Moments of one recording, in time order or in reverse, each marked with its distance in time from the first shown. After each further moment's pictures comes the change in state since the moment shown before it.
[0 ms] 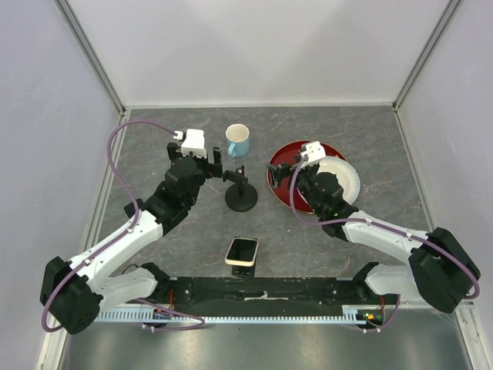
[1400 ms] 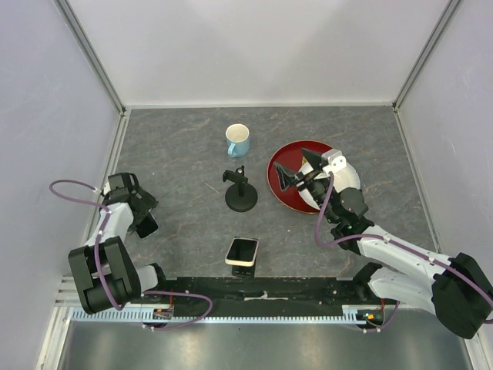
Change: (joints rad) left arm 0.965 0.188 -0.156 -0.605 0.355 -0.518; right arm -0.015 -0.232 -0.129 0.221 -0.136 -0.089
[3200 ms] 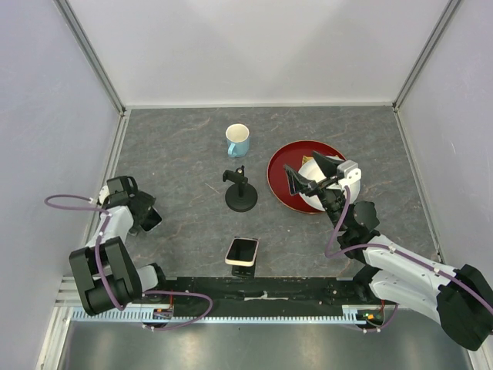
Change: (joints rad) left arm 0.031 -0.023 -0.060 0.089 0.029 -0.216; right arm -0.021 -0.099 -0.122 0.148 0.002 -0.013
